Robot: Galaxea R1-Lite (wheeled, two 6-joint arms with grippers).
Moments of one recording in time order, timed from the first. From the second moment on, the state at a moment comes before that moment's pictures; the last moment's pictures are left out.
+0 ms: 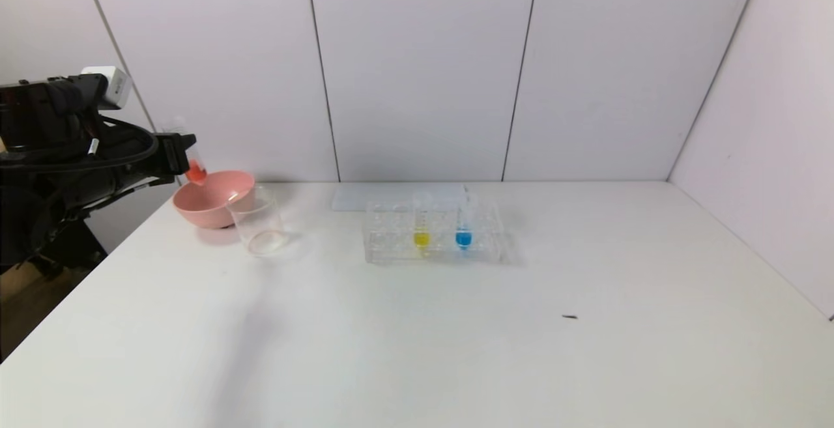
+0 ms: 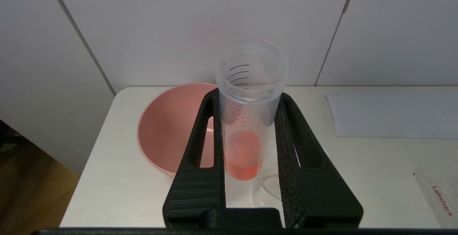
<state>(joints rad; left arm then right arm) 0.11 1.72 -0.96 -0.68 -0.13 0.00 0.00 0.00 0.00 0.00 0.00 0.00</state>
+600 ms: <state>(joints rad) 0.18 1.73 -0.96 -0.64 -0.22 0.06 0.00 0.00 0.00 0.00 0.00 0.00</state>
